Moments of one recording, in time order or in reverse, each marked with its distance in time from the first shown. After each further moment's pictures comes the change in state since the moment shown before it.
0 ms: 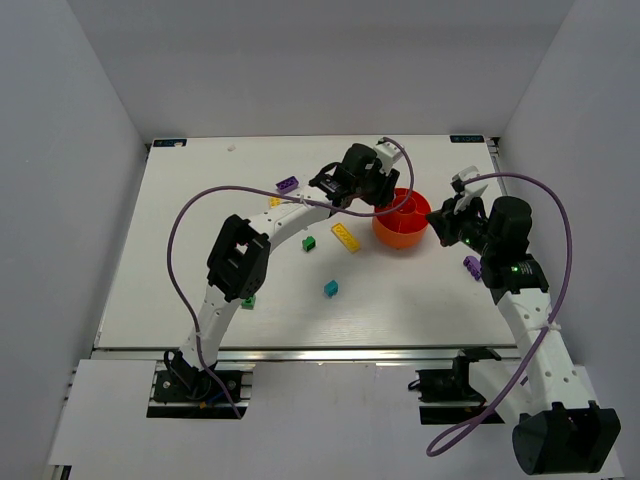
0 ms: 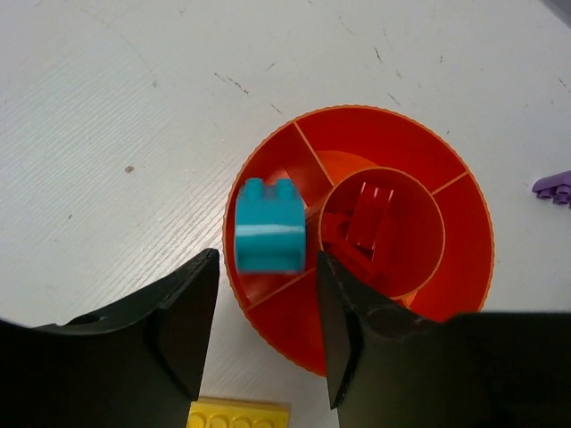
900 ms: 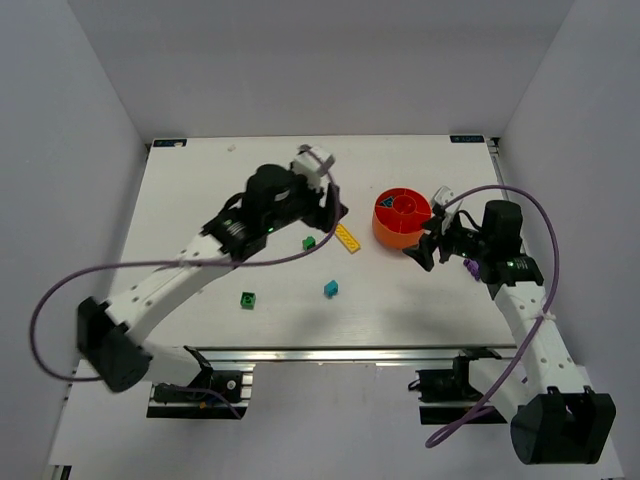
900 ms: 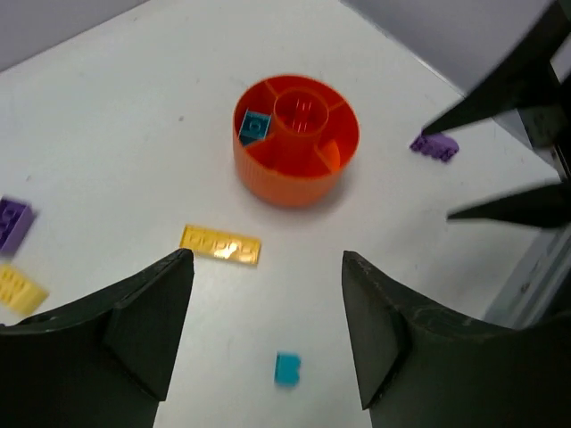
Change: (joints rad) left arm 0.009 -0.827 -0.658 0.022 -0.021 -0.054; right arm -0.027 0.050 -0.031 -0.114 -0.321 -0.318
